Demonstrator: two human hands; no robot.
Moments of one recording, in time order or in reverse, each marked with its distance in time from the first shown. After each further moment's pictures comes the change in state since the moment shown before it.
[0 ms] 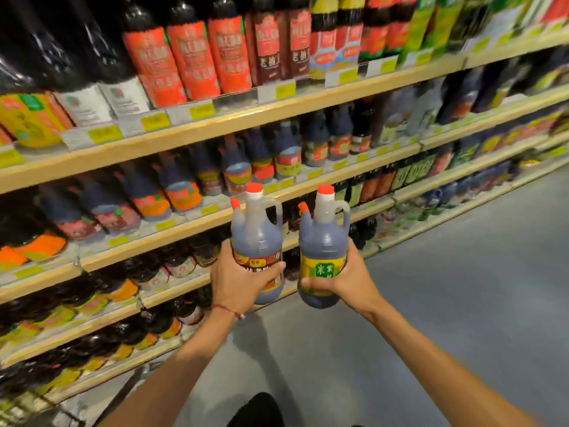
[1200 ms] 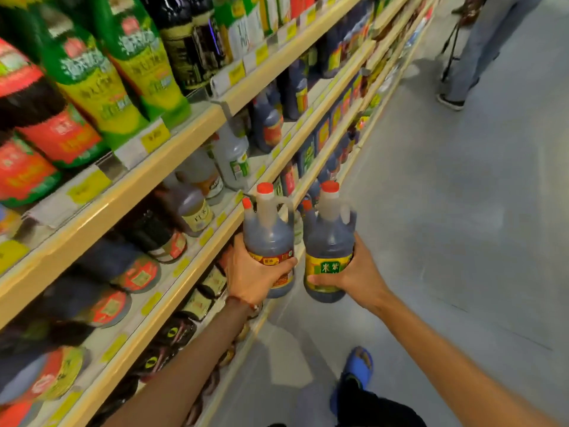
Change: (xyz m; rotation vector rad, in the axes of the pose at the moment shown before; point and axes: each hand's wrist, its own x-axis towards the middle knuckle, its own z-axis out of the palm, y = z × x) left_hand 0.194 0.202 0.507 -0.010 -0.602 0.237; right_hand 0.196 0.075 -0.412 0.076 0.620 0.164
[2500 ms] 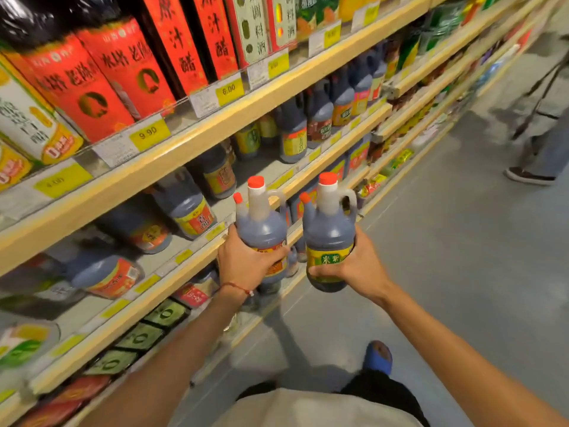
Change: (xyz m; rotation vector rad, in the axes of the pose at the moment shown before) left_hand 0.482 0.196 0.435 0.111 0.272 -0.232; right_hand 0.637 -0.018 -0.360 -0.113 -0.301 -0.038
